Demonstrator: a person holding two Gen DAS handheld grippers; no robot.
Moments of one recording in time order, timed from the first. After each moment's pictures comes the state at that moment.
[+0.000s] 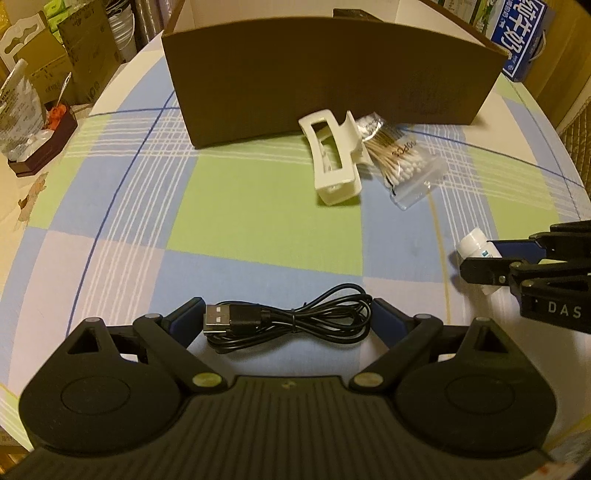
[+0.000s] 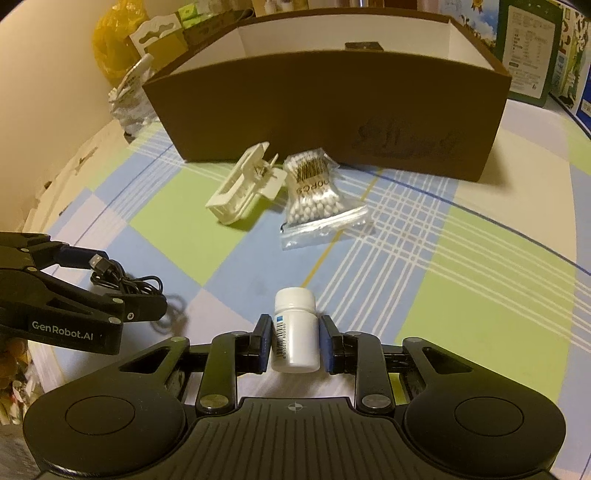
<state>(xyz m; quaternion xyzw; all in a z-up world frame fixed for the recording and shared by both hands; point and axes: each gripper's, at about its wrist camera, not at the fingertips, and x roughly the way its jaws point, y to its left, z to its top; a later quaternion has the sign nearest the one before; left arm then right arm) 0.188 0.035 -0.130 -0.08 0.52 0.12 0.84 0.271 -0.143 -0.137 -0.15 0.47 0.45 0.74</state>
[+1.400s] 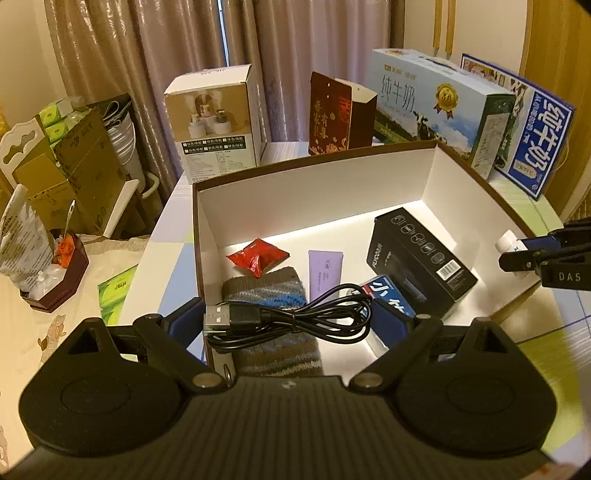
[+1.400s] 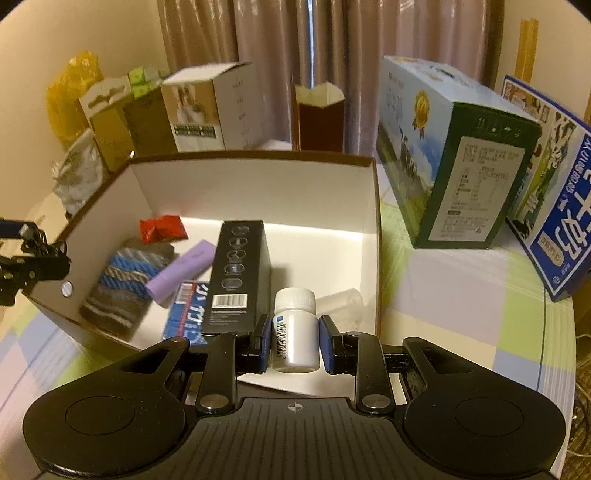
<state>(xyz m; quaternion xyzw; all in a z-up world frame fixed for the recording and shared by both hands) 0.345 0.118 -0.028 -0.01 0.41 0.12 0.90 0.448 -0.079 -0.068 -0.16 0.40 0.41 0.81</state>
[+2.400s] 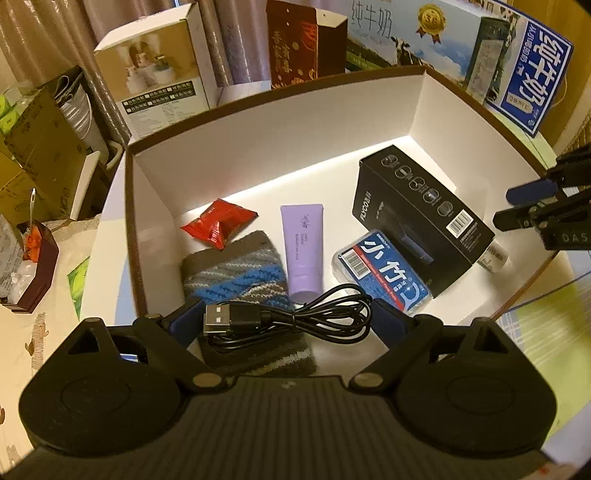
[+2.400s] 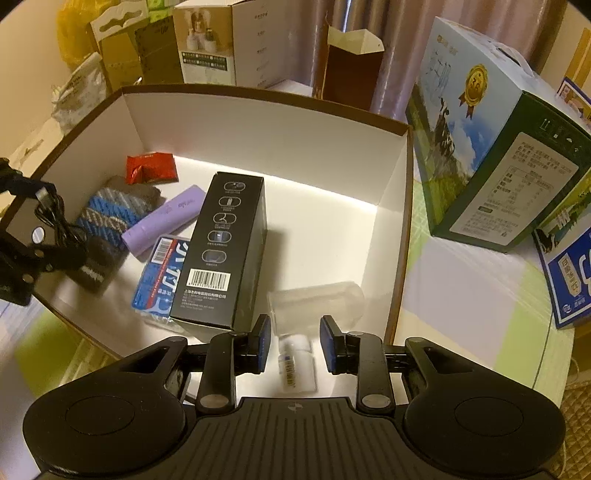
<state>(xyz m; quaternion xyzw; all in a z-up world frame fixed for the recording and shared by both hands) 0.396 0.118 -0.073 0.01 0.50 0.06 0.86 0.474 -0.045 -0.084 -0.26 0.44 0.41 0.76</state>
